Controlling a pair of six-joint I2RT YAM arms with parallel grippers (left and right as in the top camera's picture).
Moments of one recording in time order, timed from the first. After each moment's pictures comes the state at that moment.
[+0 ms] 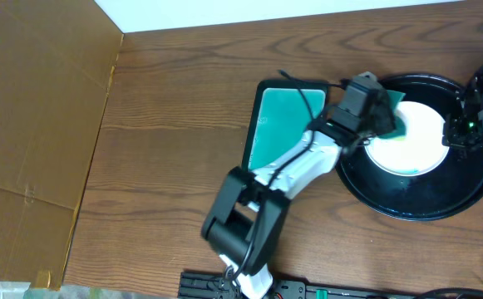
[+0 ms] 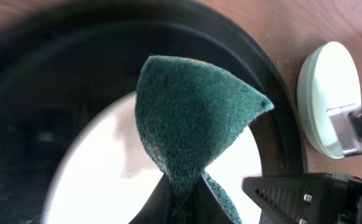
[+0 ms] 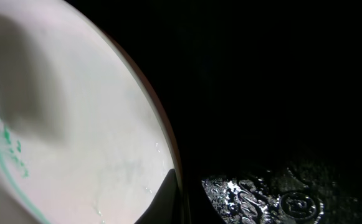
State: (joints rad) left arm -0.57 1.85 1.14 -0.08 0.14 -0.80; right arm 0.14 1.91 1.17 -0.57 -0.29 0.29
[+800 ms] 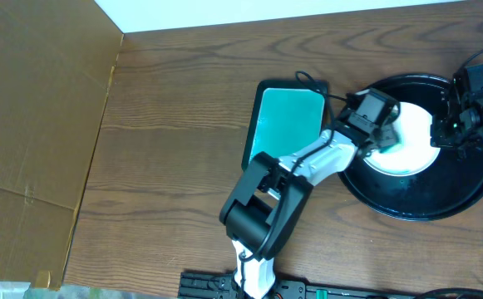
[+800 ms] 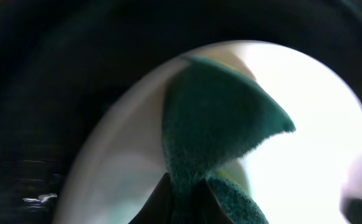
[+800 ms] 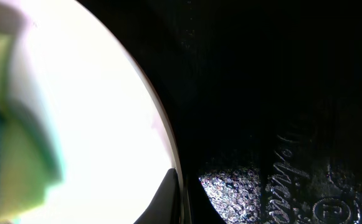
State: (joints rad) left arm -0.59 1.97 1.18 -0.24 -0.04 -0.77; right arm 0.22 1.92 1.18 -0.58 -0.20 0.30
